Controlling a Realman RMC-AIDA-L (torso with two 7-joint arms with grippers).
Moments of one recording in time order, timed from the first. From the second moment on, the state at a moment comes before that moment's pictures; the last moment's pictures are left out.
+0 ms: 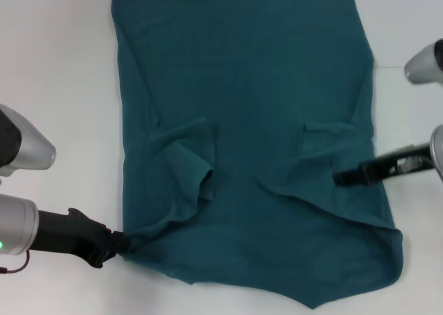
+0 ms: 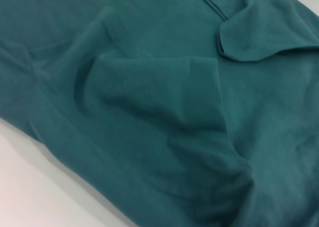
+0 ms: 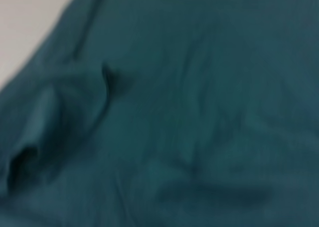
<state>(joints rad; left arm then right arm) -0.33 -2.16 1.08 1.24 2.41 1.44 -2.03 0.48 2.10 -1.25 -1.27 -2.51 -1.26 2.60</state>
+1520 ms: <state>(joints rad) -0.38 -2.17 1.10 1.22 2.43 1.43 -2.02 0.22 2.11 -1.45 -1.70 -2.69 -1.52 2.90</state>
